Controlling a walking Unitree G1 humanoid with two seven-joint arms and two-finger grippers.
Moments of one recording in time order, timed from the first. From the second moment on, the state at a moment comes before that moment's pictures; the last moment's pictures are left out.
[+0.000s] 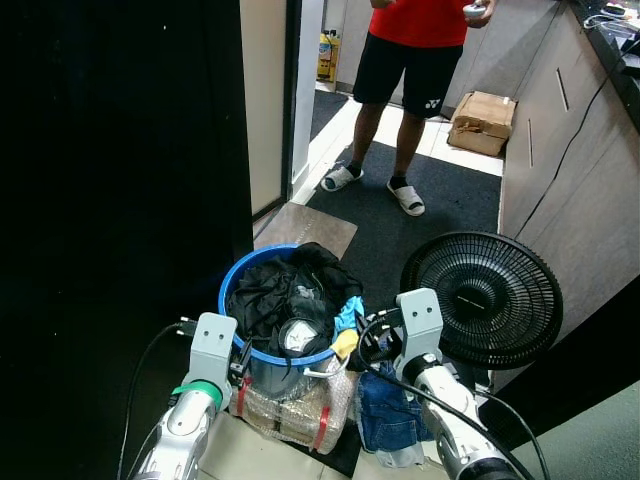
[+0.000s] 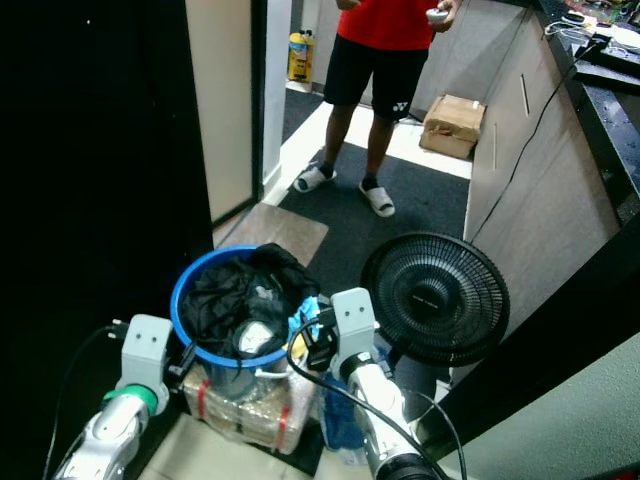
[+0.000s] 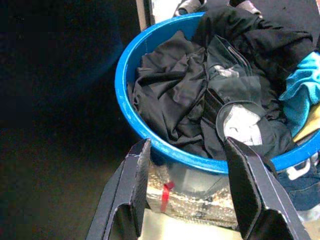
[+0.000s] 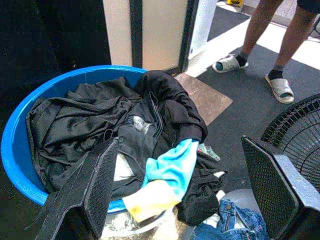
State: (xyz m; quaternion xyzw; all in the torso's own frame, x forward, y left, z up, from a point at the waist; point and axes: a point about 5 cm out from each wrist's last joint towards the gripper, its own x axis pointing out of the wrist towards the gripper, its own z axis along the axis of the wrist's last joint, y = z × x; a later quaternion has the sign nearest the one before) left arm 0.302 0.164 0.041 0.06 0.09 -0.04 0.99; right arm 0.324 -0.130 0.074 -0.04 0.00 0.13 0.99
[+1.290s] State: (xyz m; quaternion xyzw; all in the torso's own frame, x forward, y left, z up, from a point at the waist) left arm 0.303 0.164 0.040 0.07 0.09 -0.04 0.99; right arm 0.325 -0.131 0.074 -0.04 0.00 0.13 0.99
